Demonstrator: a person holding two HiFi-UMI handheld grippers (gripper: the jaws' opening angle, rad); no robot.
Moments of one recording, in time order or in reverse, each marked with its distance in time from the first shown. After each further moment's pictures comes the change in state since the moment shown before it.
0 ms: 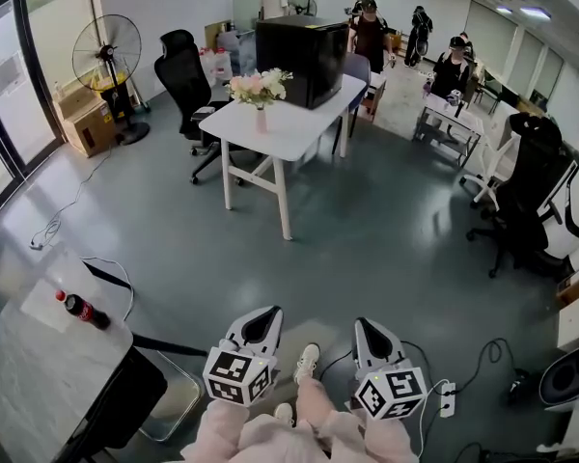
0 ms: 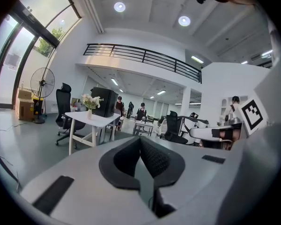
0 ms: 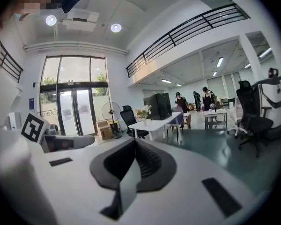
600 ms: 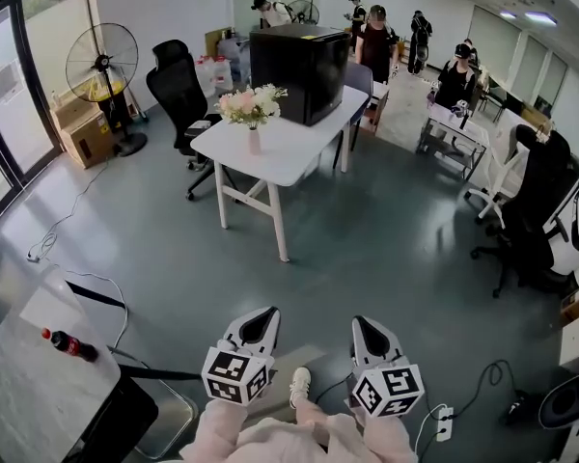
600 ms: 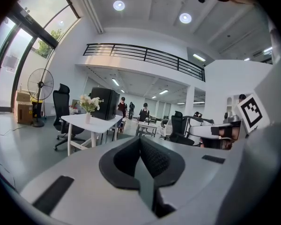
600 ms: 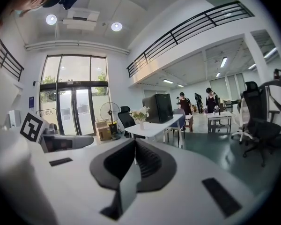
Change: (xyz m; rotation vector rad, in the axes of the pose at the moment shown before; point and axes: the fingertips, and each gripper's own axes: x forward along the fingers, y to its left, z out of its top) left arm 0.124 0.045 0.038 0.013 -0.004 0.025; right arm 0.115 -0.073 0.044 -0.024 -0.002 0.023
